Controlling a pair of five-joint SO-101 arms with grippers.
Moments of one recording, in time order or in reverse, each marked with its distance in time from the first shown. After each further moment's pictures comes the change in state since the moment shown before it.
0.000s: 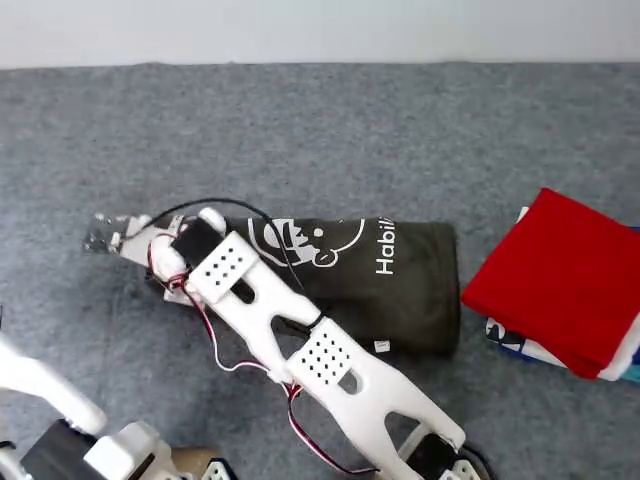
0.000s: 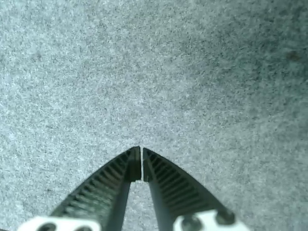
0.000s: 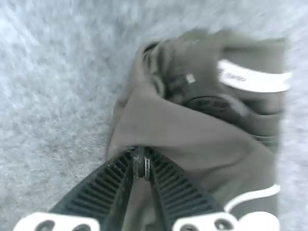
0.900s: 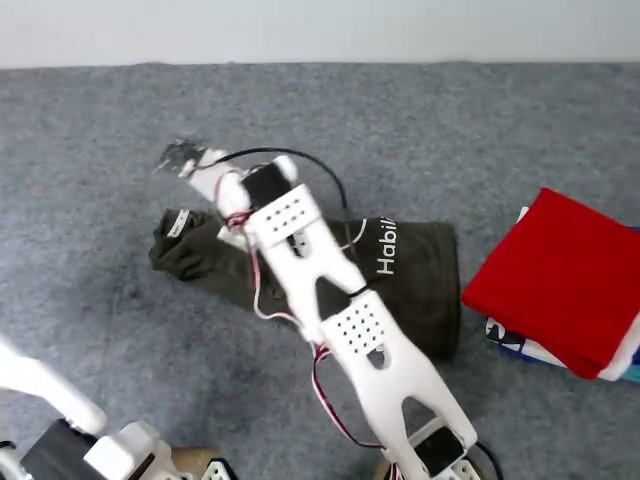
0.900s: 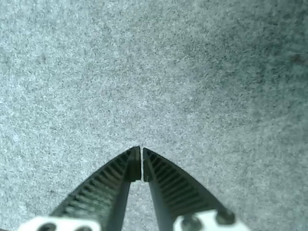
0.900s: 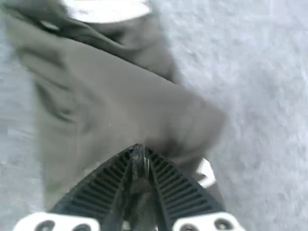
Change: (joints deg) left arm 0.0 0.0 0.0 -1.0 0.0; right arm 13.5 -1.5 0.7 -0.6 0.0
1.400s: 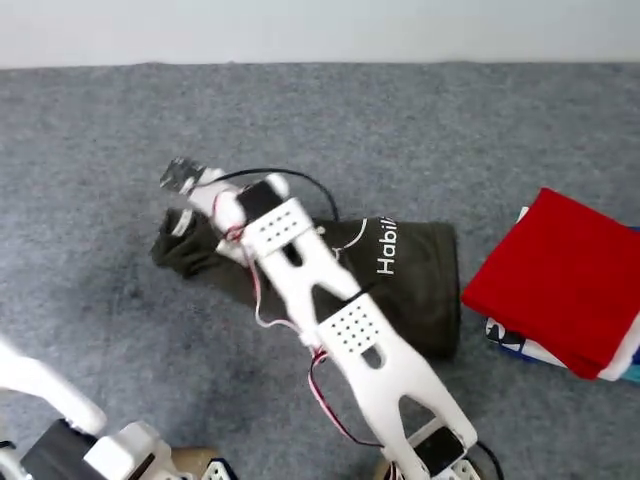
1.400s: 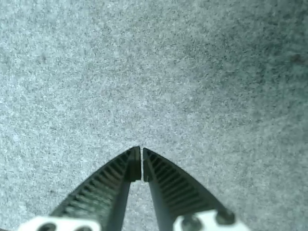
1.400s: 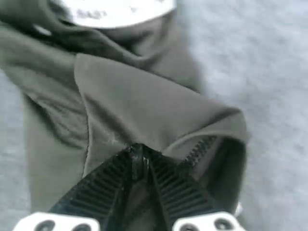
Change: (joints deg) left arm 0.0 0.0 0.0 0.0 0.0; right arm 1.5 7.2 0.0 -5.7 -1.5
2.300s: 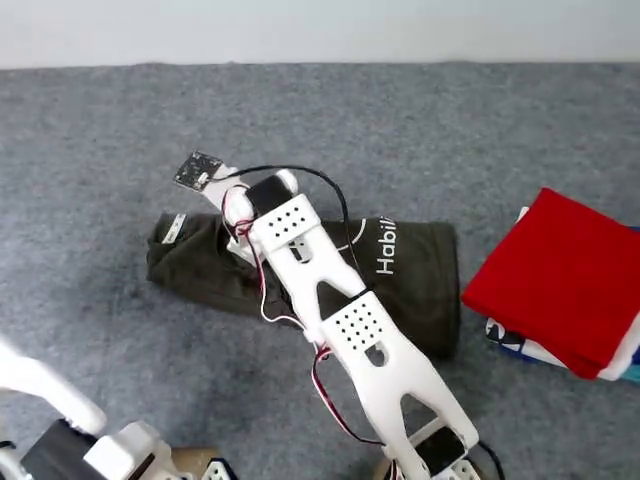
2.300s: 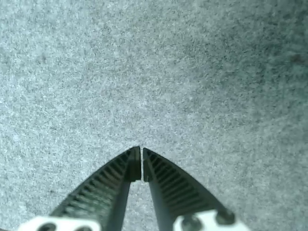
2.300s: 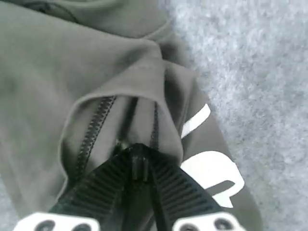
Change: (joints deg) left arm 0.0 0.0 0.0 0.0 0.0; right arm 0.7 0.4 0.0 4.3 -3.9
